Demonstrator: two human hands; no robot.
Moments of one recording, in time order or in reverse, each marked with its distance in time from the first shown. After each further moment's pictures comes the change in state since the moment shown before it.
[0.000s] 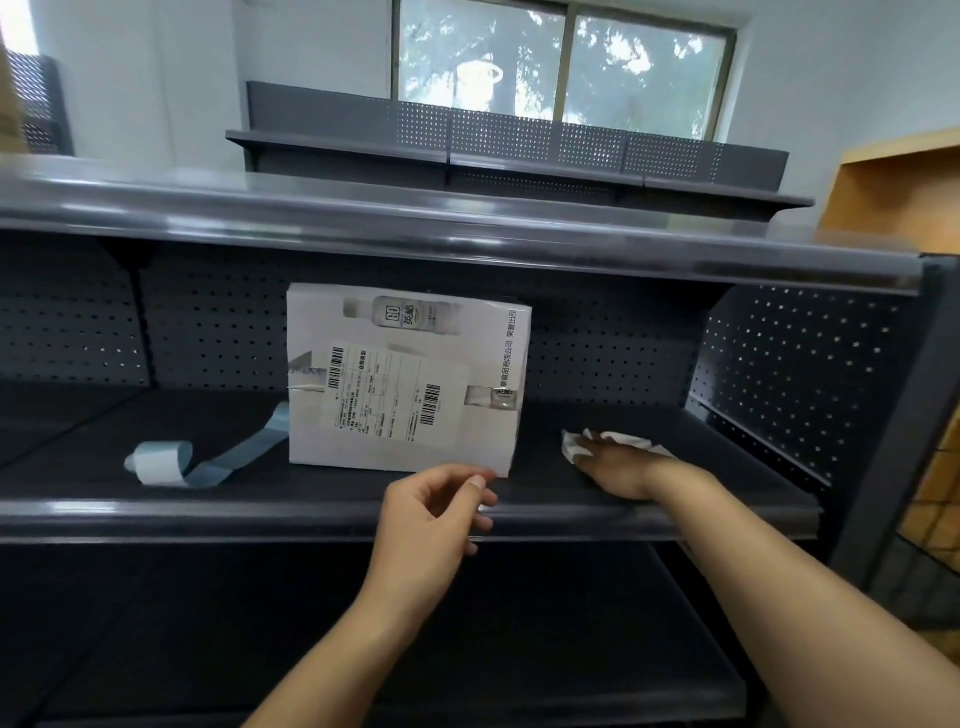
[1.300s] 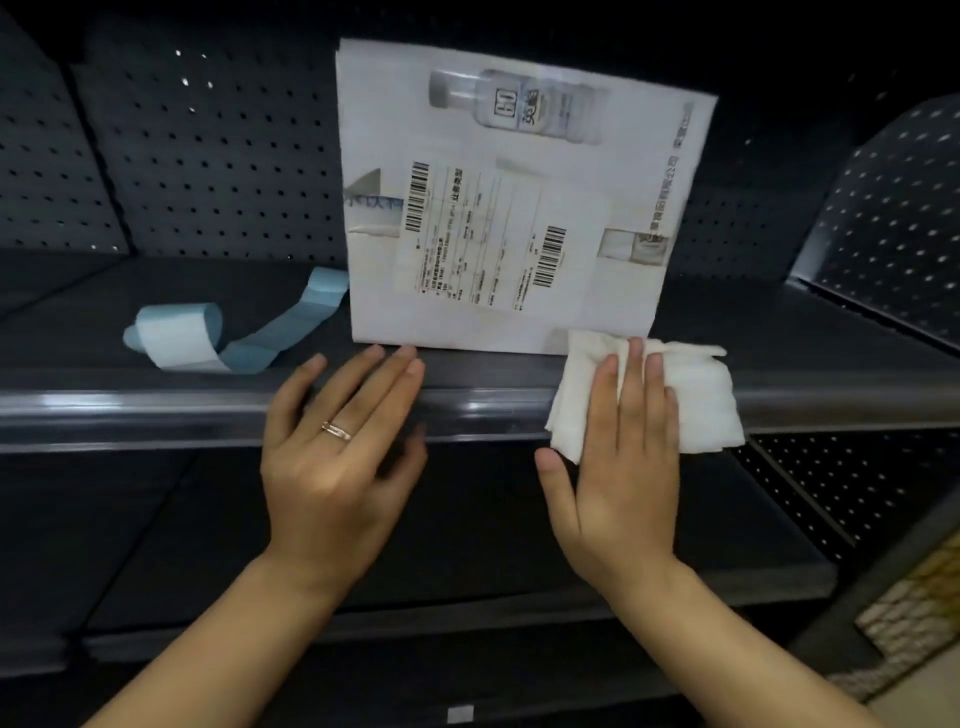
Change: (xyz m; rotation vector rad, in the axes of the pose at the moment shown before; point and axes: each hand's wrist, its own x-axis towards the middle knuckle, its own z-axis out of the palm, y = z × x) left_hand 0.044 -0.119 -0.157 0.993 0.365 1.082; right_hand -0.008 -0.131 0.196 -0.035 1.114 -0.237
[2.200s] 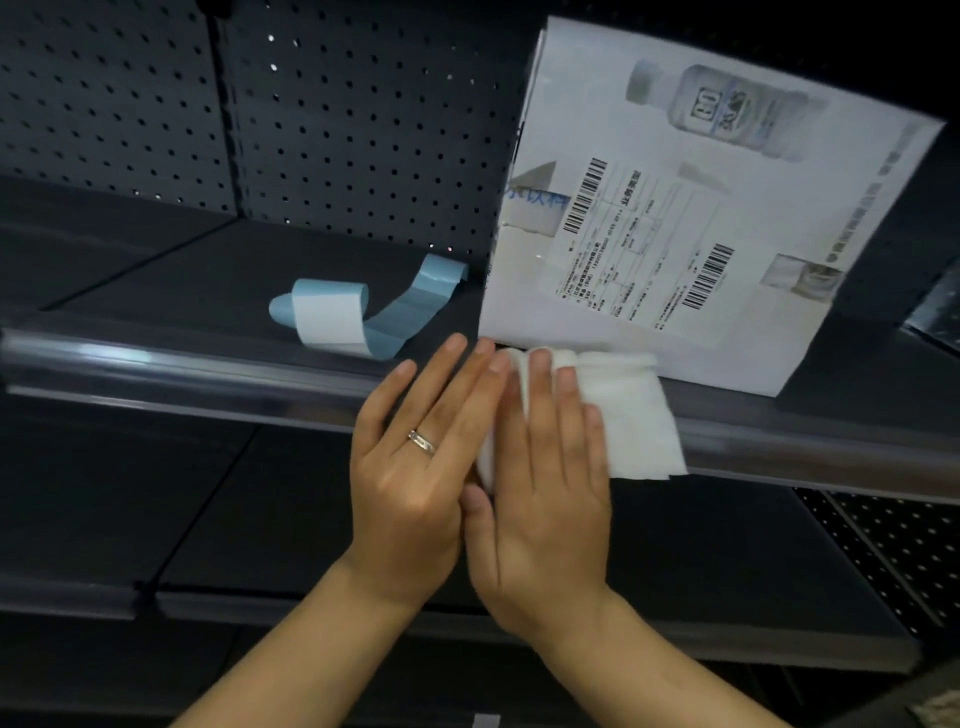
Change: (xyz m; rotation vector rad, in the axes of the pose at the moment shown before) left_hand -0.016 -0.020 -0.002 -0.075 0.091 -0.139; right_hand 0.009 -0.132 0.027 0.099 -0.030 -0.248
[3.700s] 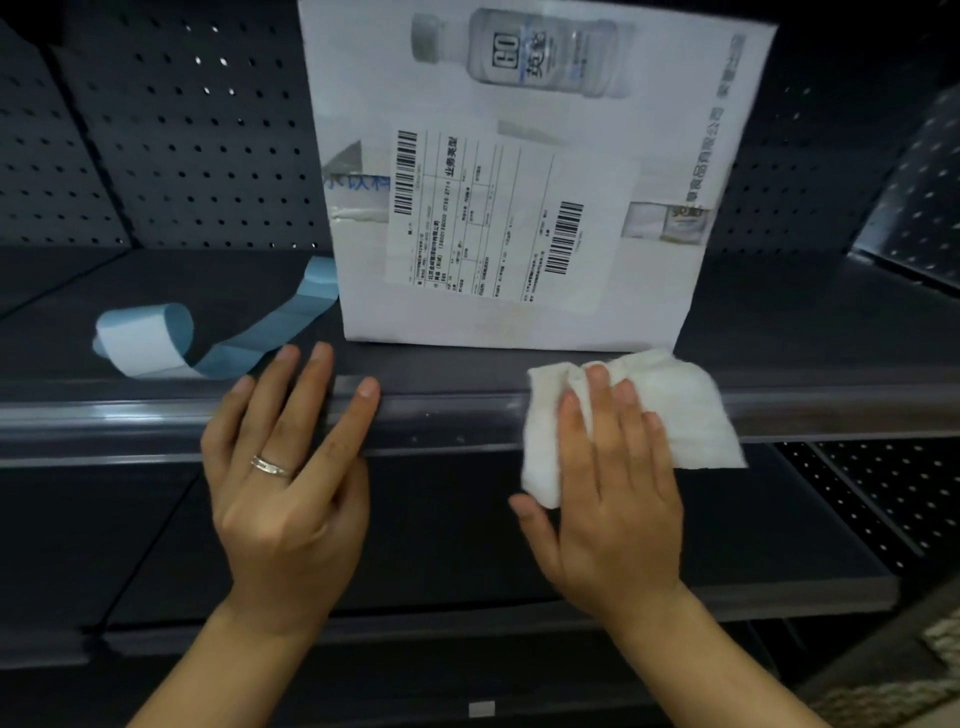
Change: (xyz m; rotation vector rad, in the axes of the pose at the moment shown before) left_hand 0.000 0.013 0.003 0.207 -0.054 0.042; right_hand -0.052 0.120 -0.013 -0.169 0.131 0.038
